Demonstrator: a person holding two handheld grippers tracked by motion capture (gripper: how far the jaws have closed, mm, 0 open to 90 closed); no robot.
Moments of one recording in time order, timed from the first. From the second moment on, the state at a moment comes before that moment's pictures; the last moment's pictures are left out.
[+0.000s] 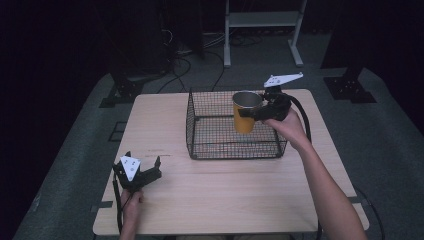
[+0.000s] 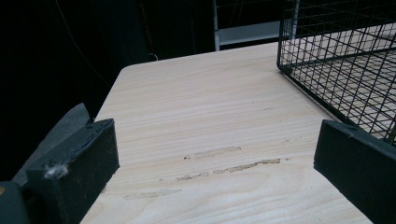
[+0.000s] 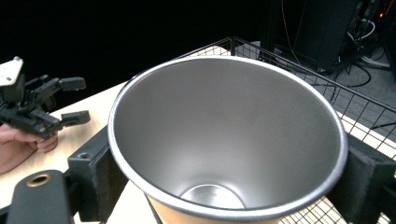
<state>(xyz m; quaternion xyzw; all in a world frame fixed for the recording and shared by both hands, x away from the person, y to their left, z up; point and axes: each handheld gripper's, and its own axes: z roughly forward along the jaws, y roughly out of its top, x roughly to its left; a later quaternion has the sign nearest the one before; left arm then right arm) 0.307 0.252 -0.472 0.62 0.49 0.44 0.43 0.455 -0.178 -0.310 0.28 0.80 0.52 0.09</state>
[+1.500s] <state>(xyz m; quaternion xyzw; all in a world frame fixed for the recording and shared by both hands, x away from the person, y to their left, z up) 0.307 0.252 -0.472 0.62 0.49 0.44 0.43 0.519 -0.122 -0.380 0.29 0.85 0.43 0.08</state>
